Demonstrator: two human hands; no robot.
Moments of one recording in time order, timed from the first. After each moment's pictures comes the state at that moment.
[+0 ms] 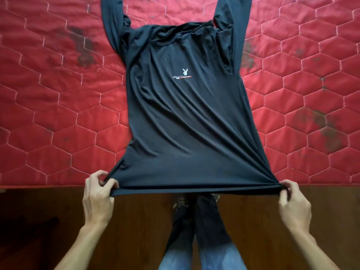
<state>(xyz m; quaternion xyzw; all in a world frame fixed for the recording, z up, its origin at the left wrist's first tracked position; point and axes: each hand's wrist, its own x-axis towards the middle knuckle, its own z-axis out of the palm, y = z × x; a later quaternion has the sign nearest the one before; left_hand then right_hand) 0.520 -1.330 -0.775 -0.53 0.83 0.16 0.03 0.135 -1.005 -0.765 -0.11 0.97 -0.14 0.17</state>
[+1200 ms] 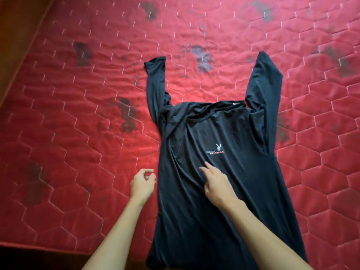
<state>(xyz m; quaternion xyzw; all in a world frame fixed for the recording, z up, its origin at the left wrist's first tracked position) 0.380 -1.525 -0.790 -0.69 0.53 0.49 -0.05 0.164 -1.382 -0.768 -0.49 0.80 -0.10 0.34</state>
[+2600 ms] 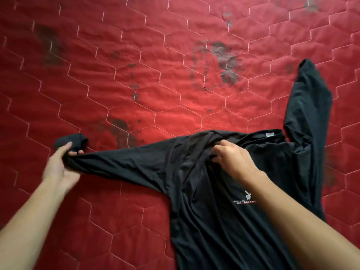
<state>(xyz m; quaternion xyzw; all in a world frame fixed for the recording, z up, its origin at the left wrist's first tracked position) 0.421 -1.856 -0.802 -0.65 0.11 0.65 -0.38 0.048 -1.616 -0.811 -0.53 0.80 0.00 0.29</state>
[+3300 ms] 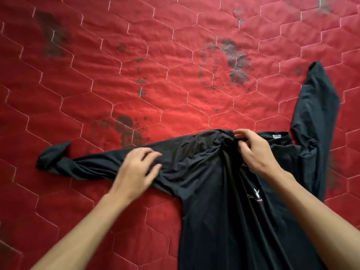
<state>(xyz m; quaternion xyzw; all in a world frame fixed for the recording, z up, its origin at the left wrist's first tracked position) 0.349 -1.767 -0.829 -0.34 0.91 0.23 -0.06 0.024 -1.622 -0.806 -0.37 0.85 -0.22 0.29</state>
